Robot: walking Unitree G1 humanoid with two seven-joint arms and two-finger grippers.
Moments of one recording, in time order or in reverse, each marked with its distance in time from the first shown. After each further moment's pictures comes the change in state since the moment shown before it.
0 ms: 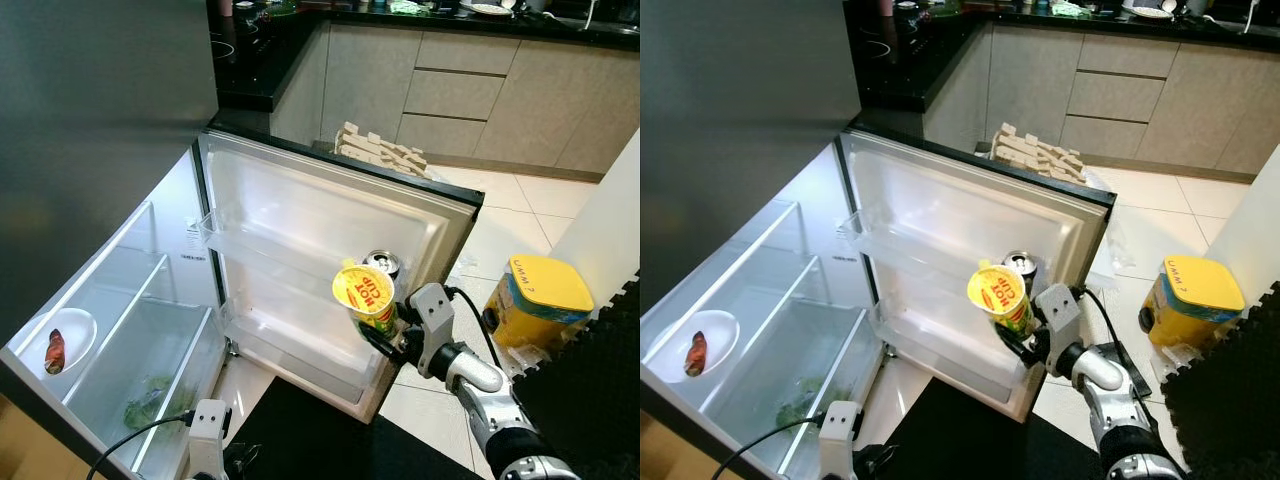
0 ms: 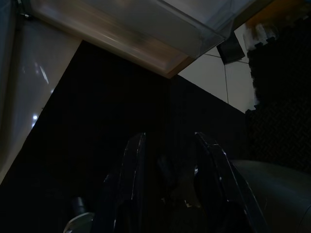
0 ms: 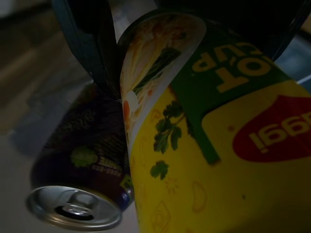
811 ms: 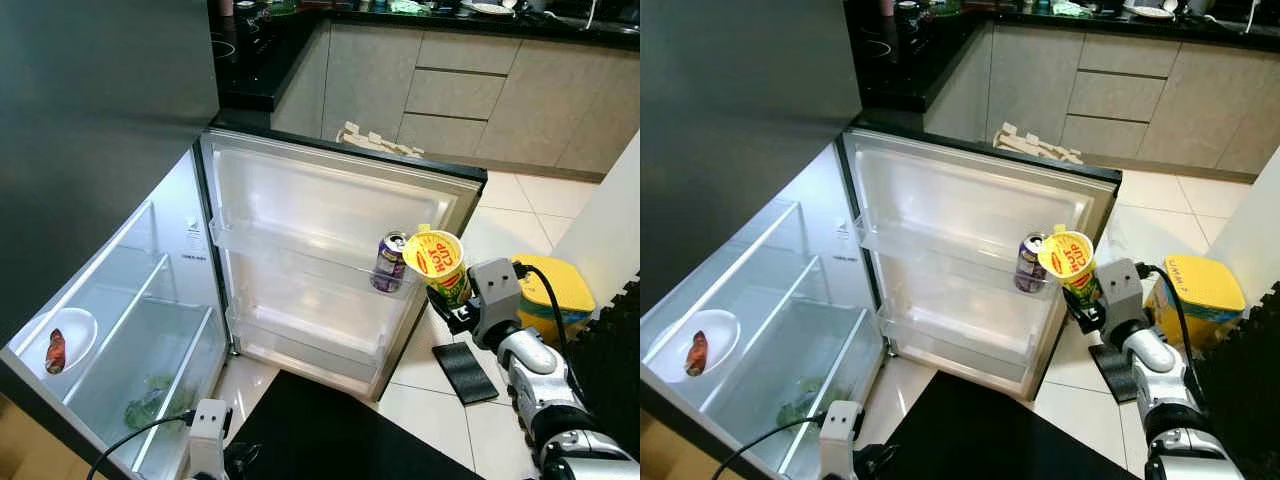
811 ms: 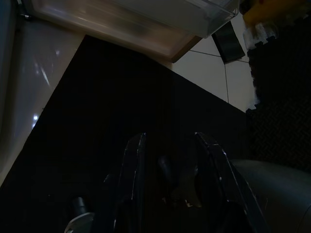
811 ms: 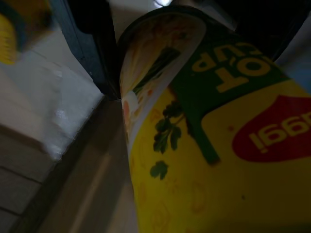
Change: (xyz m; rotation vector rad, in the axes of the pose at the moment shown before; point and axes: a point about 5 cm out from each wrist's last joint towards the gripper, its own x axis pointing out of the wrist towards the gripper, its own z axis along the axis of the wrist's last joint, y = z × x) left arm 0.000 0.000 0.000 0.007 0.001 -0.005; right arm -0.022 -0.058 0.023 -0.016 -0.091 -0.254
